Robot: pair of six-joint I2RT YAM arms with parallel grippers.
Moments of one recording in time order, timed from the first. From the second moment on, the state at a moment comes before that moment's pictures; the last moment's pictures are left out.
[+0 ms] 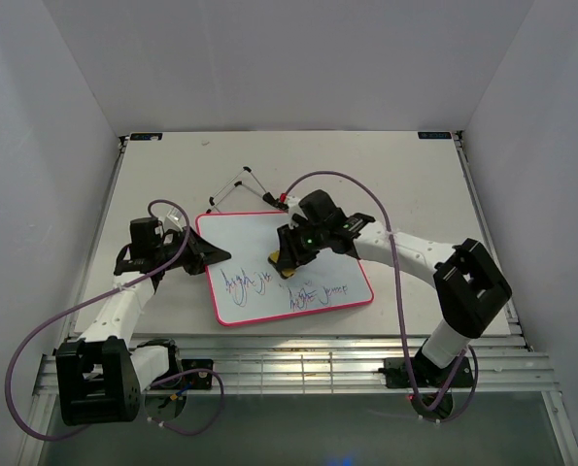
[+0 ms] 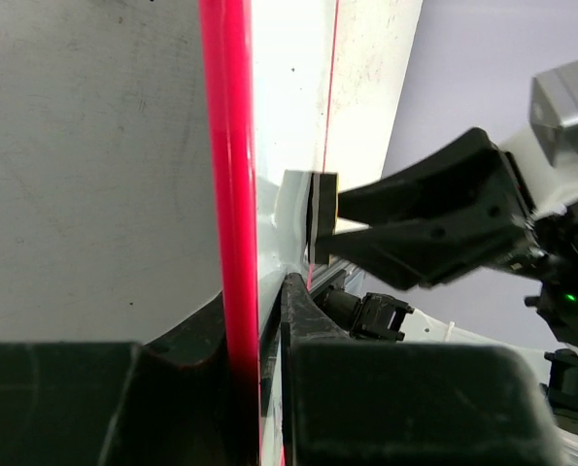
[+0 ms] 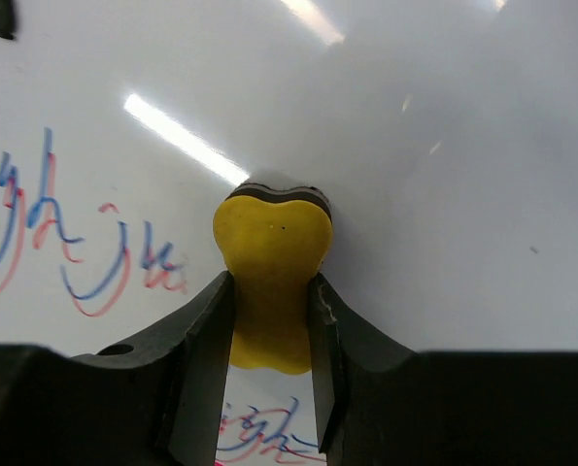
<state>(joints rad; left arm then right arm) 0.05 1.09 0.56 -0.25 0.81 -0.76 0.76 1.63 1.08 -0.28 -0.40 0.29</state>
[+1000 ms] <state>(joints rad) 0.04 1.08 0.55 -0.26 0.78 -0.76 0.95 1.65 1.17 -0.32 -0.23 0.33</state>
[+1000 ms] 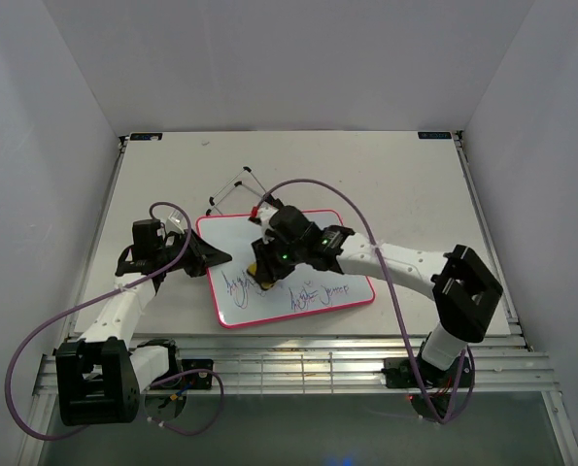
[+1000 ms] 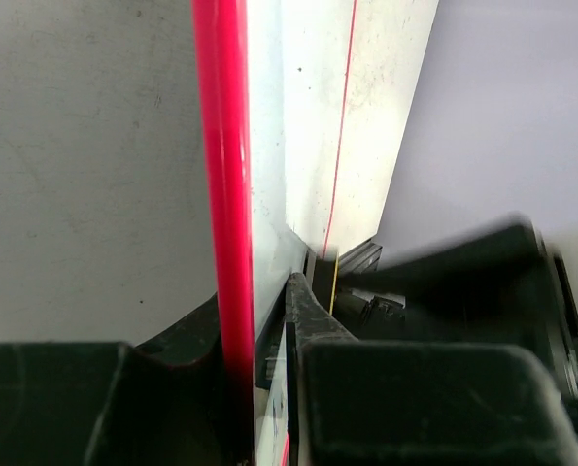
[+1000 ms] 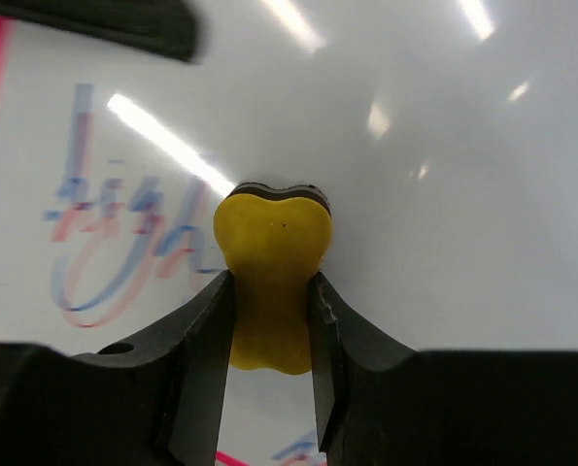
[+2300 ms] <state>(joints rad) 0.00 1.08 0.53 -0.25 0.77 -0.76 1.24 1.90 1.69 -0.65 -0.04 0.31</state>
